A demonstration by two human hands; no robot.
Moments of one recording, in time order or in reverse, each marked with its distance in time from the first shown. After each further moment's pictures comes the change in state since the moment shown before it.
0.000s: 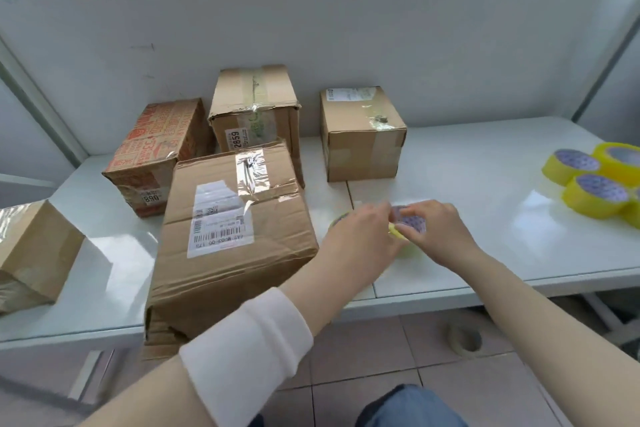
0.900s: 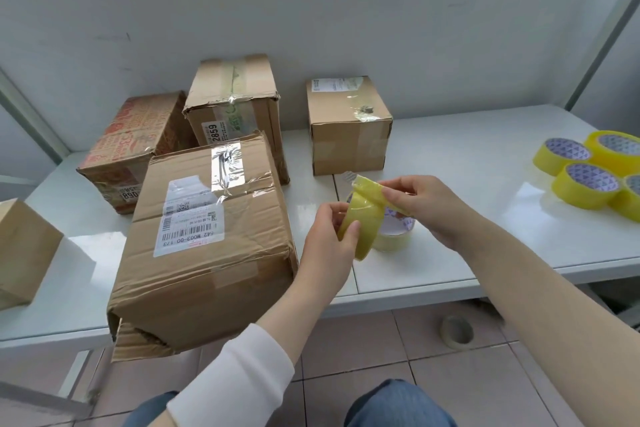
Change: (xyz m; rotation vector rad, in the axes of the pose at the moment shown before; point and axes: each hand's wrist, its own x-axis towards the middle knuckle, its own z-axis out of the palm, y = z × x) left_hand -0.006 -0.012 0.035 -0.799 0.248 -0.247; right_hand 0.000 -0.025 -0.043 0.785 -0.188 0.127
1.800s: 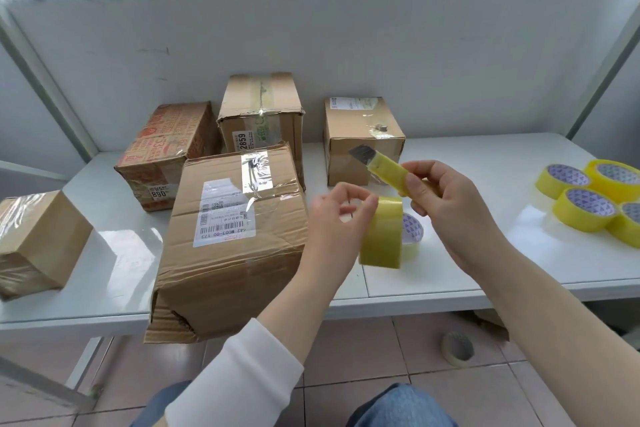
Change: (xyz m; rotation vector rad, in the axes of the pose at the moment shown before) left_hand -0.022 0.053 -0.029 -0.033 0.029 0.068; right_hand -0.062 -0.066 0.024 0.063 0.218 -0.263
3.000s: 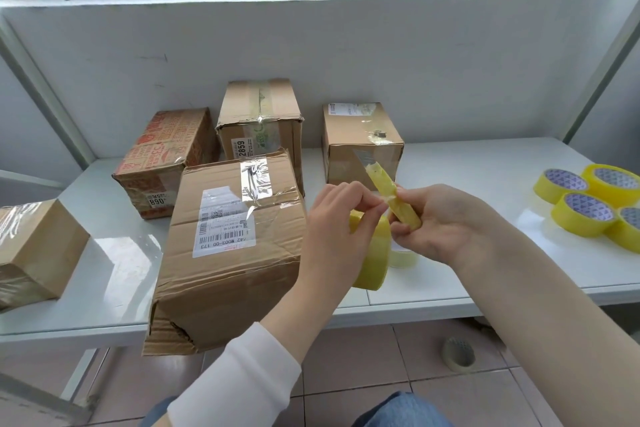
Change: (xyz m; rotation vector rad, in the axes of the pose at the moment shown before) left_hand 0.004 -0.003 -0.002 0.292 0.253 0.576; right_hand 0.016 -0.023 0.016 0.696 0.018 0.821
